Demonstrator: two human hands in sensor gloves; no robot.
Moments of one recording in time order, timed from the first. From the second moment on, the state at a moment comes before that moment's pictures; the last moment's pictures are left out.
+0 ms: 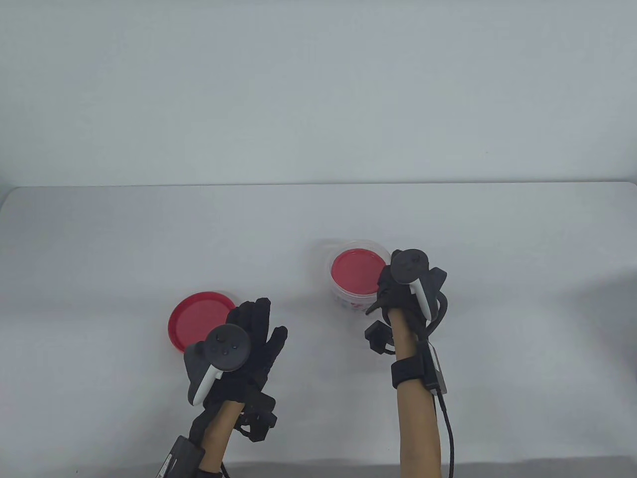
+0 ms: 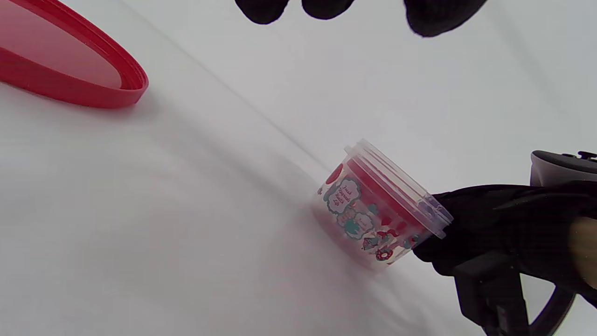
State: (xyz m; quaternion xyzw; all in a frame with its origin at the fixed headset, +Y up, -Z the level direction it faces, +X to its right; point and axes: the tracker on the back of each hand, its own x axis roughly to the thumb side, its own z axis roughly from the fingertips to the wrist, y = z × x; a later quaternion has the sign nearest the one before) left_hand -0.178 -0.719 -0.287 -0.05 -0.03 0.33 0.94; right_hand 0.146 -0.732 -0.422 -0.16 0.04 0.94 0.30
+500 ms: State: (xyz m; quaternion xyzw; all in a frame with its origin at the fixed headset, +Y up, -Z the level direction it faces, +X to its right) left_hand -0.182 -0.717 -0.283 -0.04 -0.03 0.32 0.95; right_hand 0.132 -0.749 -0.354 -0.06 0.08 0.90 0.42
